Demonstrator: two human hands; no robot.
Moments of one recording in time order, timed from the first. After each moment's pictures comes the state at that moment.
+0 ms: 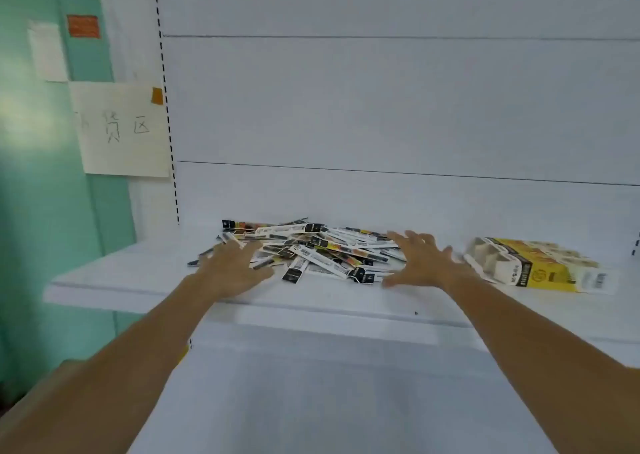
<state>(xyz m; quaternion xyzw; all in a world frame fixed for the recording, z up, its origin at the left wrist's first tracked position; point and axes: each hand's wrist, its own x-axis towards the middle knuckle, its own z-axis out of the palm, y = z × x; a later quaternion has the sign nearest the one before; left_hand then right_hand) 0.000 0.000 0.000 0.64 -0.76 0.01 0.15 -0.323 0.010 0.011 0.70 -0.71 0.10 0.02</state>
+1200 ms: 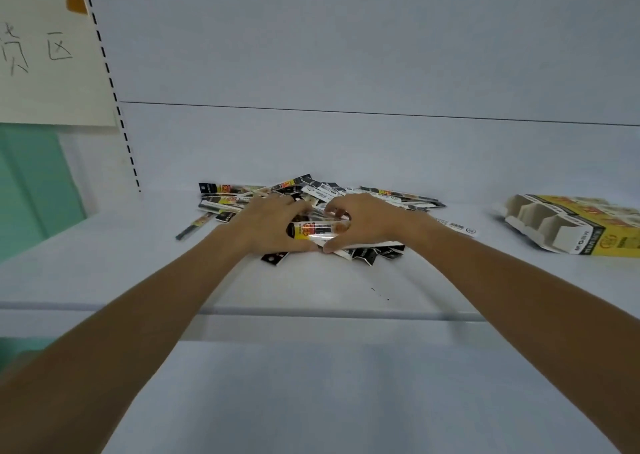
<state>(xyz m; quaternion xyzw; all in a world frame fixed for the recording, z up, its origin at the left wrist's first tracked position) -0.017 -0.123 -0.010 0.41 -0.90 0.10 0.12 -0.211 -0.093 0.008 0.81 -0.58 0.11 -0.06</state>
